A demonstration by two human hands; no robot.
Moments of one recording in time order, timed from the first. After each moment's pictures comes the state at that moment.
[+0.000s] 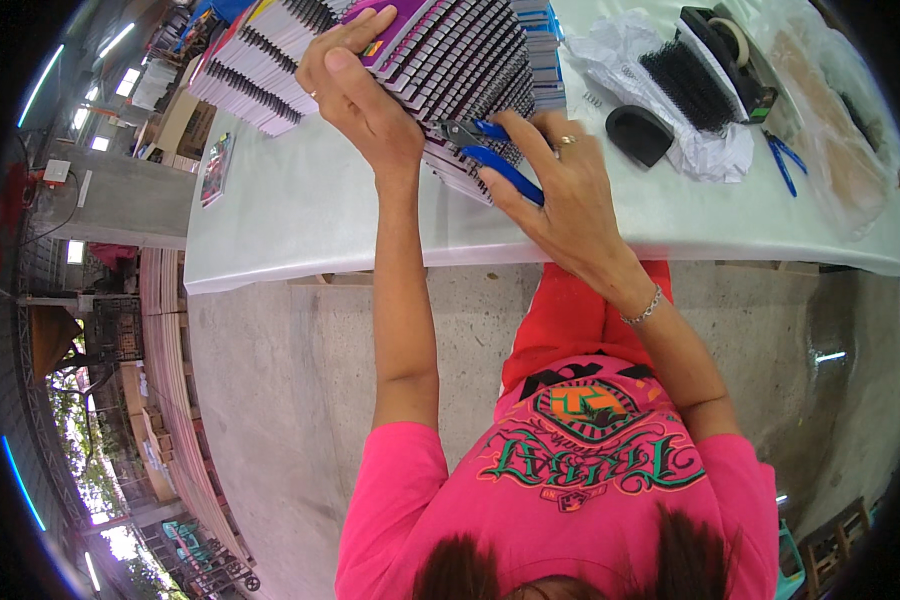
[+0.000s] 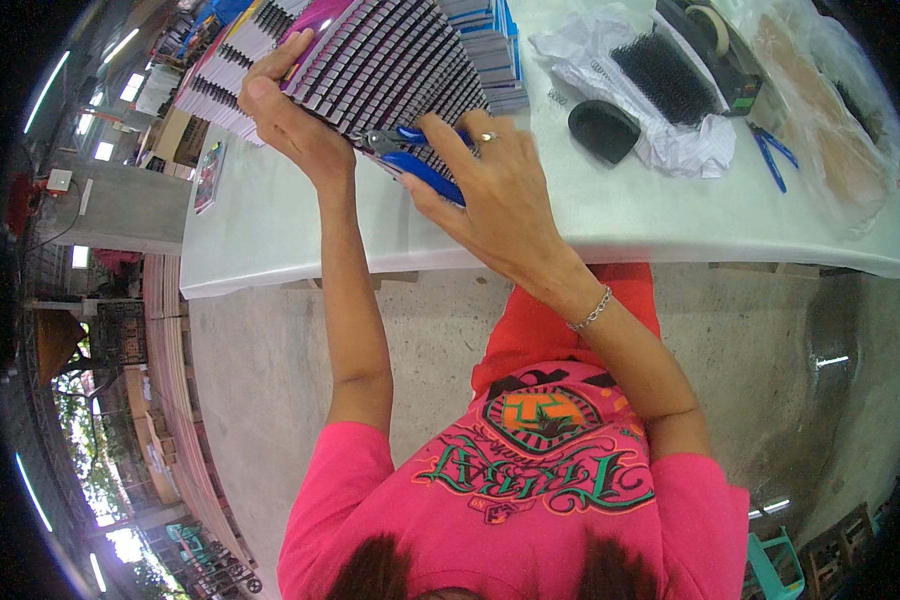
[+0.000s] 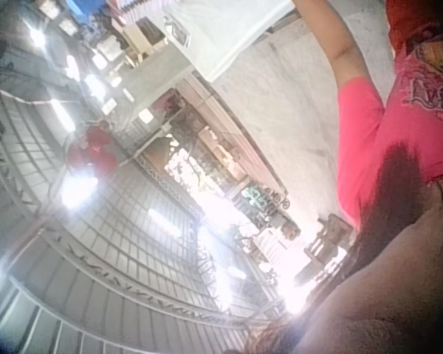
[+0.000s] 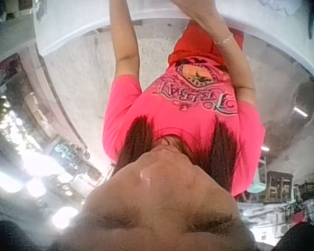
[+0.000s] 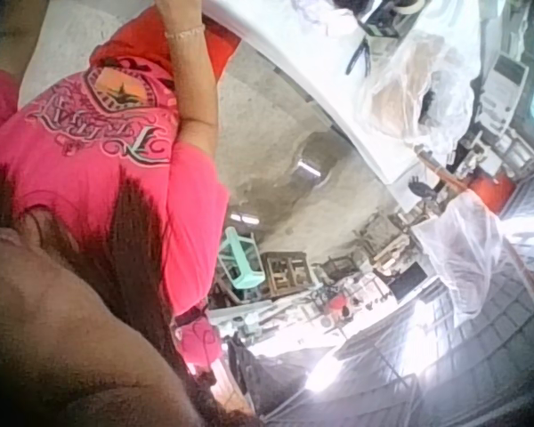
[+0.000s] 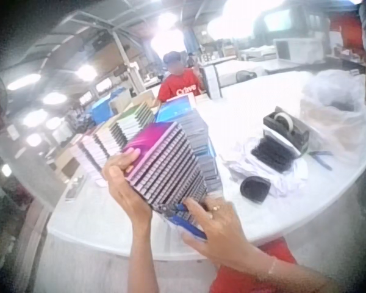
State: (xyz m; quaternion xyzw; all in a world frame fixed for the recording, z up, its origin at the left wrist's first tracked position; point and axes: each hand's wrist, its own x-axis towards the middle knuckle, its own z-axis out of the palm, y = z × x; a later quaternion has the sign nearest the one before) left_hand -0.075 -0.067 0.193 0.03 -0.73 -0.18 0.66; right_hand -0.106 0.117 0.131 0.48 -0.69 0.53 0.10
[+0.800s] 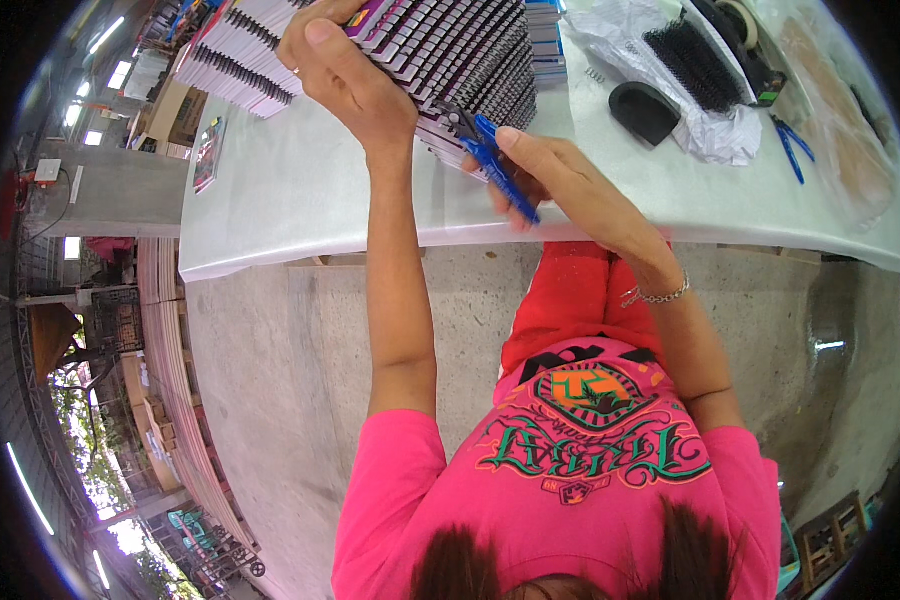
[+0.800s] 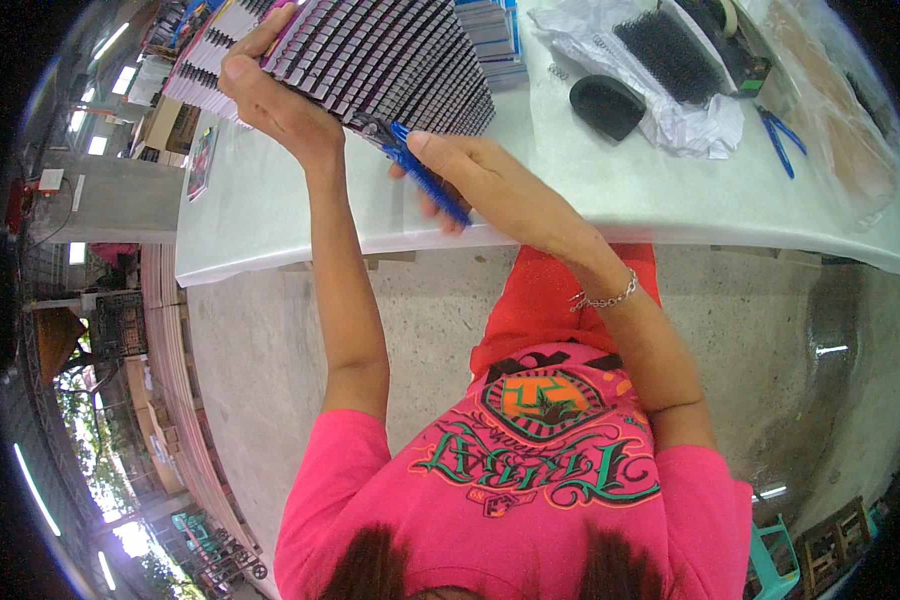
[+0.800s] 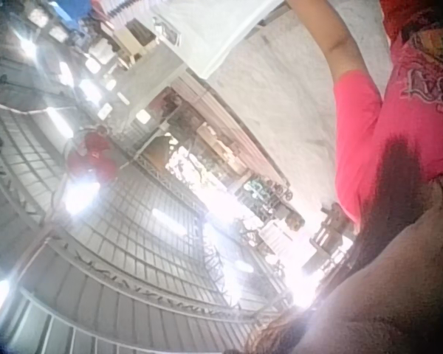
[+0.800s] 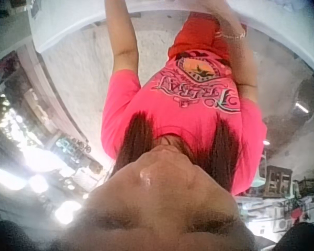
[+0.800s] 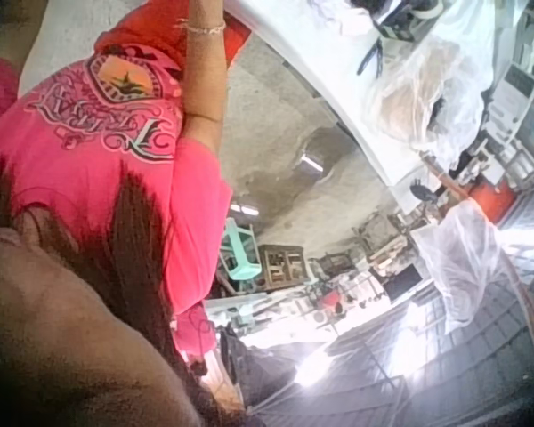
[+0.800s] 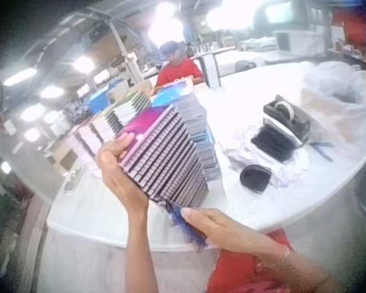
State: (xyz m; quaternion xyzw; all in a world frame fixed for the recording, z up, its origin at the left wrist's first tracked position) left_hand -0.076 -0.081 0.187 0.02 -0.72 -0.19 0.67; right_hand -0.120 0.126 0.140 0.34 -0.47 0.65 -0.49
